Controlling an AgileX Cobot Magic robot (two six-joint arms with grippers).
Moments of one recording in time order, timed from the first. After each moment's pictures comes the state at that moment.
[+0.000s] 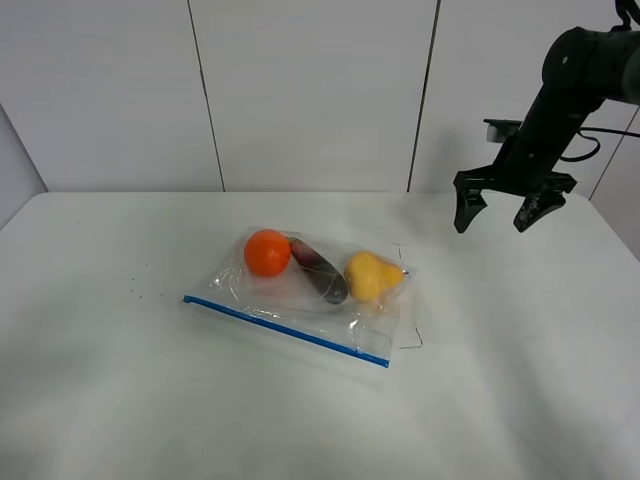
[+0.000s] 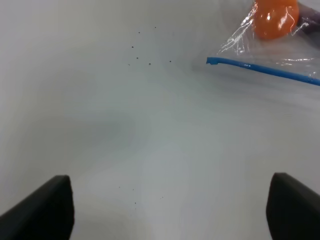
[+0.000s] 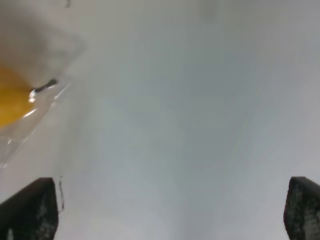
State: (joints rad) left arm -0.01 -0.01 -0.49 0.01 1.06 0.01; right arm 0.04 2.09 -1.77 0.14 1.21 -0.08
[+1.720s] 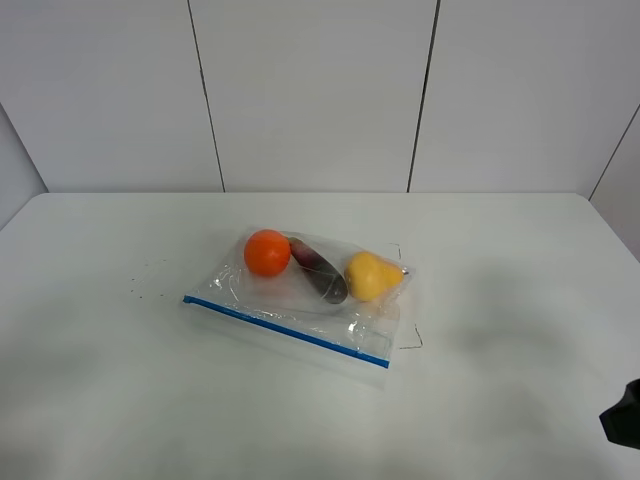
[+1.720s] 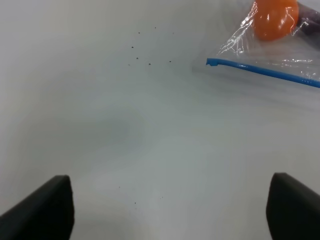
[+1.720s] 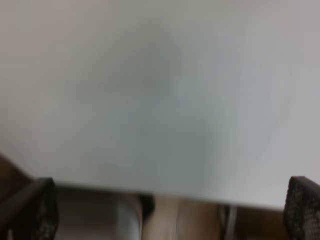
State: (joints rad) left arm -0.01 -0.01 -0.49 0.01 1.06 0.01; right arm -0.04 0.67 -0.51 0.08 1.05 -0.09
